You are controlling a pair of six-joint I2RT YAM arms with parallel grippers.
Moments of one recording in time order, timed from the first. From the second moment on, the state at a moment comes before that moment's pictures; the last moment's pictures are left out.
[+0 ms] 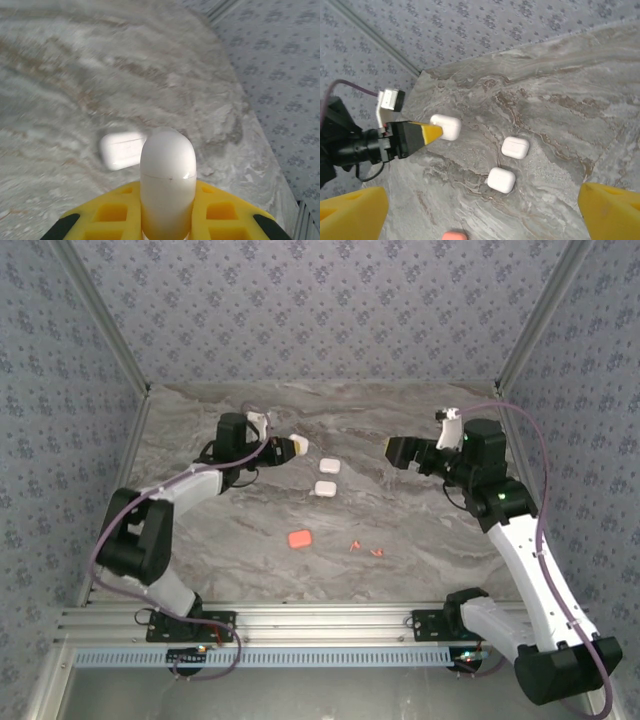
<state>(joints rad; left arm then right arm) -0.35 1.66 0.97 0.15 0.60 -0.53 0.21 0.96 1.02 -0.49 -0.40 0.42</state>
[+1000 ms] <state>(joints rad) -0.32 2.00 1.11 0.10 0.61 -0.61 0.22 0.96 0.99 -0.58 -0.40 0.35</state>
